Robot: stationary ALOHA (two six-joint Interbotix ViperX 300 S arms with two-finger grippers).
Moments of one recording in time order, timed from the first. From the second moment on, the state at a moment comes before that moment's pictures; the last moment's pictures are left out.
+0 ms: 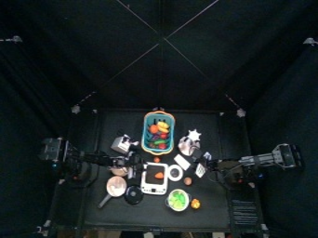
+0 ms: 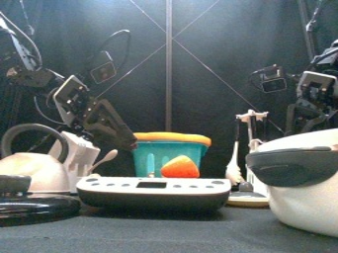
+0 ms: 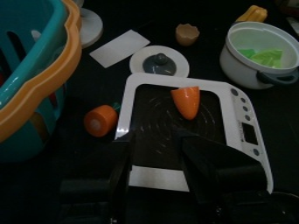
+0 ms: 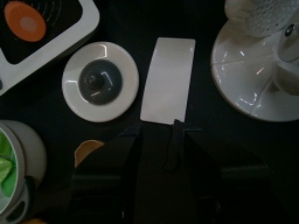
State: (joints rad) left arm 0.05 -0.05 1.02 0.01 -0.54 -0.07; right arm 0.04 -0.54 1.10 -0.55 0.40 1.07
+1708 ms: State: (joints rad) left arm 0.18 0.23 0.60 -0.50 -0.03 -0.12; right arm 0.07 -0.47 1.10 -0.60 0.37 1.07
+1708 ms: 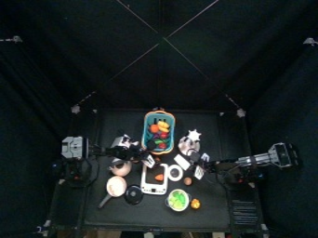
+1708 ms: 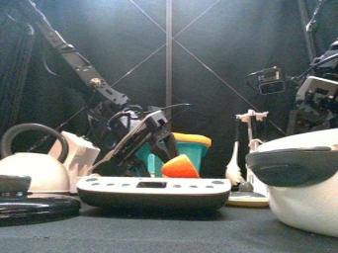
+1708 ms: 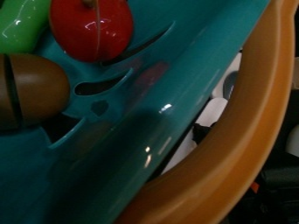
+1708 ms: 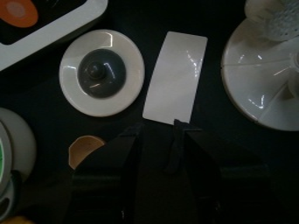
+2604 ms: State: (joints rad) left arm 0.20 0.25 0.60 -0.48 0.01 -0.11; right arm 0.07 -0.47 1.09 -0.60 0.37 1.07
